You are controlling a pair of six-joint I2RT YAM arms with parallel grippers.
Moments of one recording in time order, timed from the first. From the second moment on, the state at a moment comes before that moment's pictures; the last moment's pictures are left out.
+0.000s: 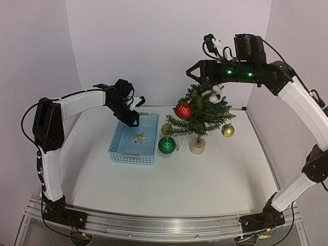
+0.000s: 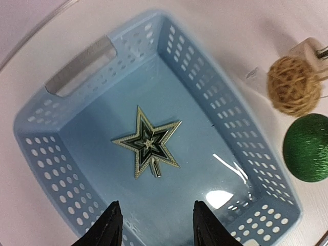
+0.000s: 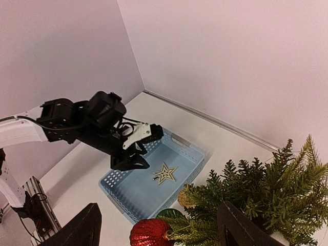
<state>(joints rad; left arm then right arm) -0.55 1.99 1.79 -0.80 0.10 0.16 0.71 1.55 1.91 -0.71 -0.09 0.18</state>
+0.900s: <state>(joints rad) -0.55 2.29 1.81 -0.78 0.10 -0.03 0.71 1.53 1.89 -0.71 -0.09 0.18</state>
